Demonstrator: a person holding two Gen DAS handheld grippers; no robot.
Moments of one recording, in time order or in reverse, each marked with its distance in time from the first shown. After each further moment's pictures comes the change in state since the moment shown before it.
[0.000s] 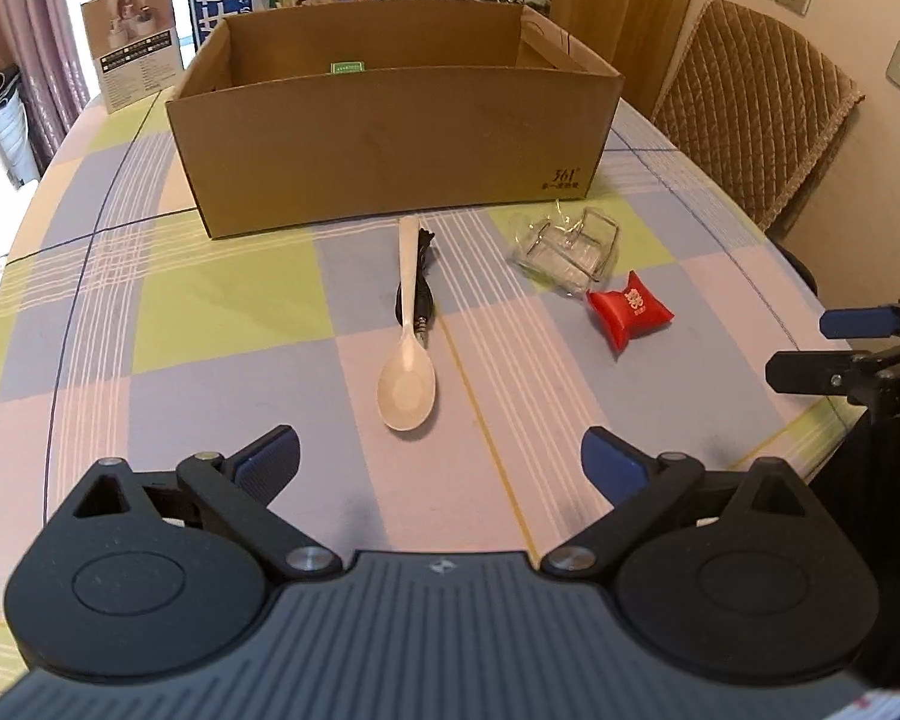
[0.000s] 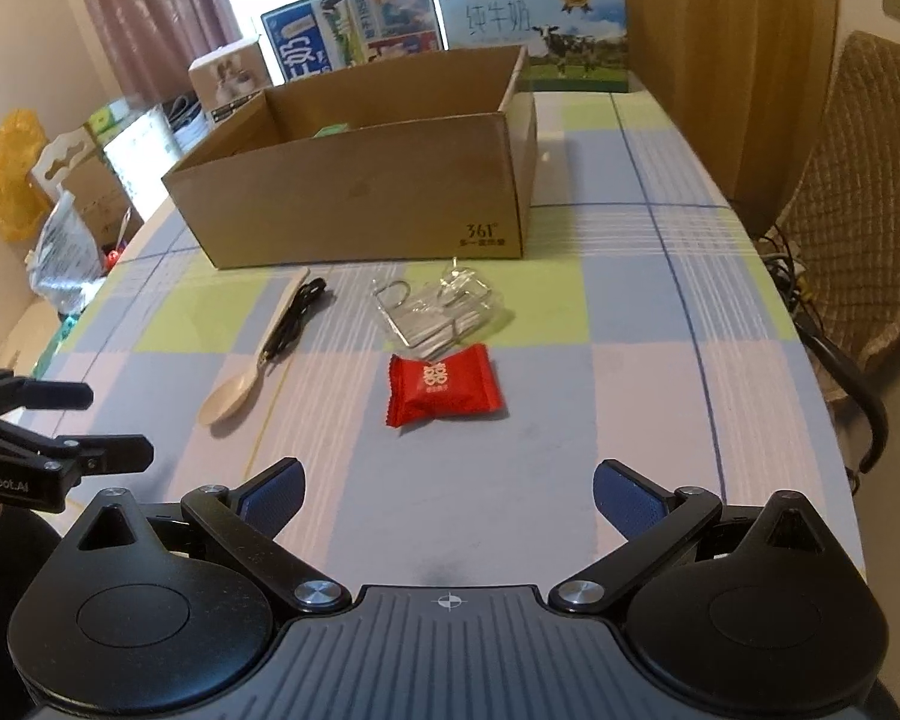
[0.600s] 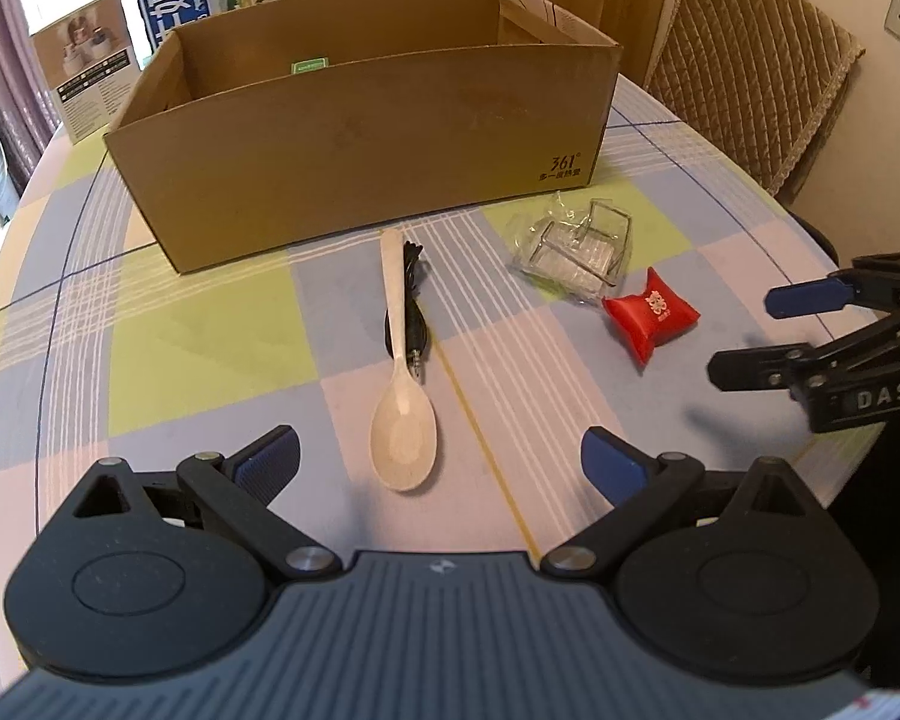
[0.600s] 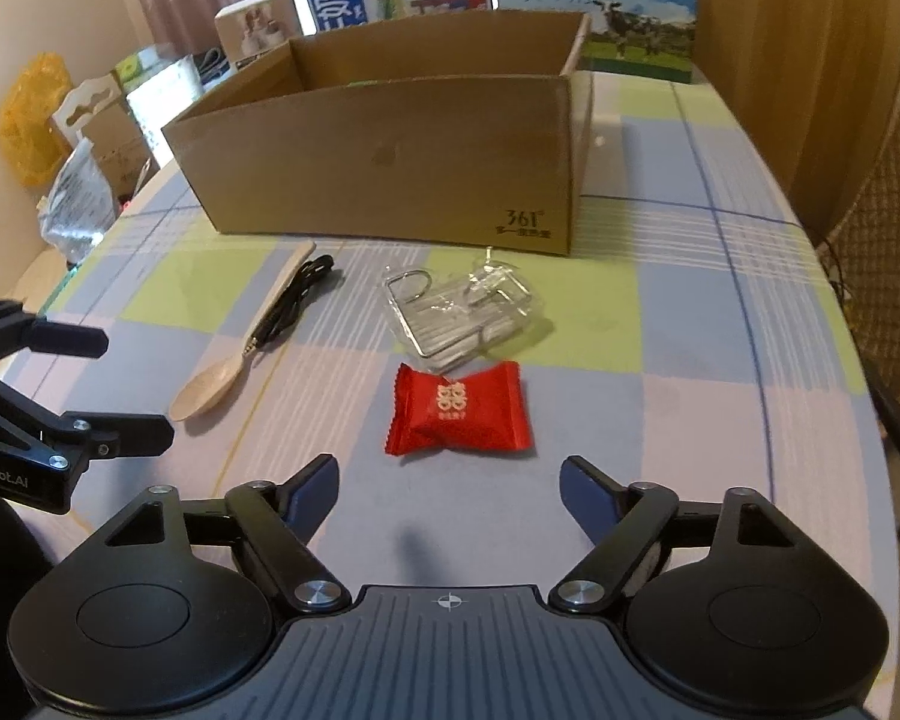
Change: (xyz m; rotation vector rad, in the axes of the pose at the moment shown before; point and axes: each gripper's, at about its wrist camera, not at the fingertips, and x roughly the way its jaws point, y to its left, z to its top) left arm 0.041 -0.009 0.025 0.088 0.032 0.020; right arm 0.061 0.001 0.019 -0.103 0.059 0.038
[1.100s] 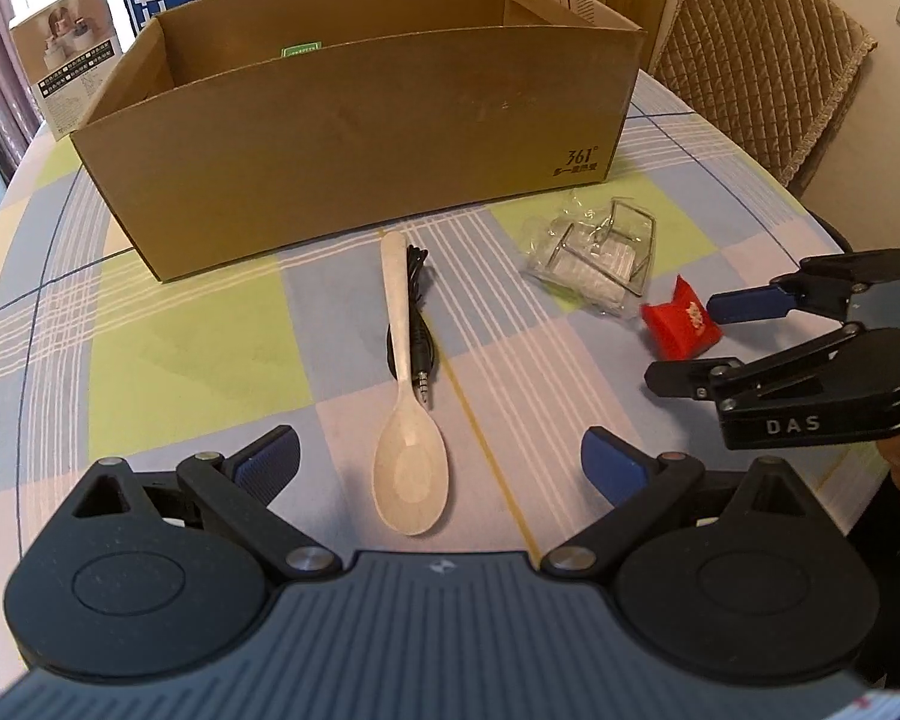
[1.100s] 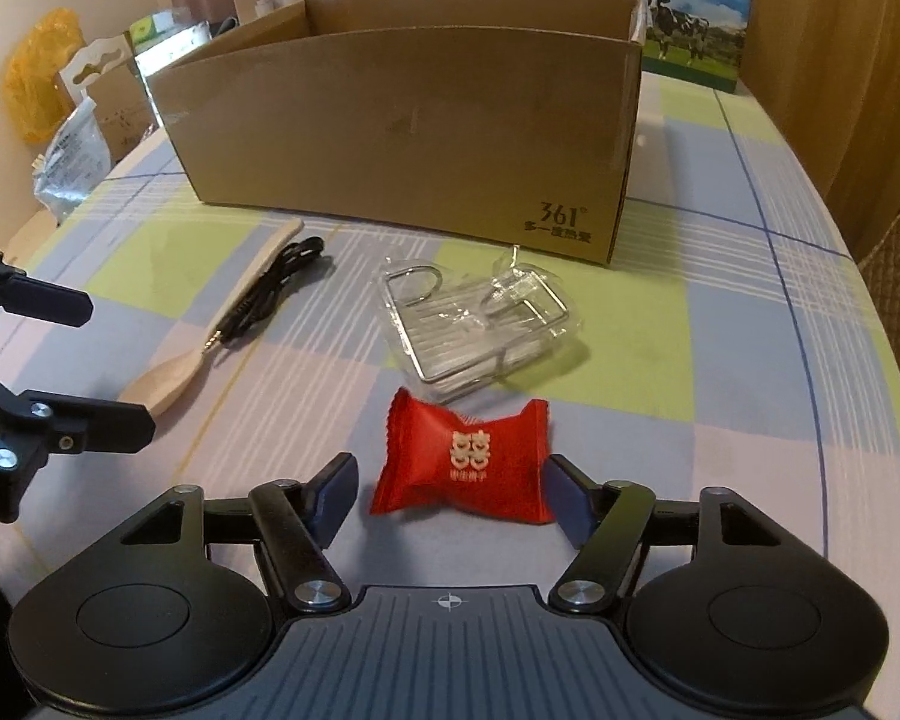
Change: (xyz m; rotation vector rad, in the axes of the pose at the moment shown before) left arm 0.027 0.006 0.013 -0.001 0.022 -0.009; right arm 0.055 0.001 0.010 -0.089 0.007 -0.019
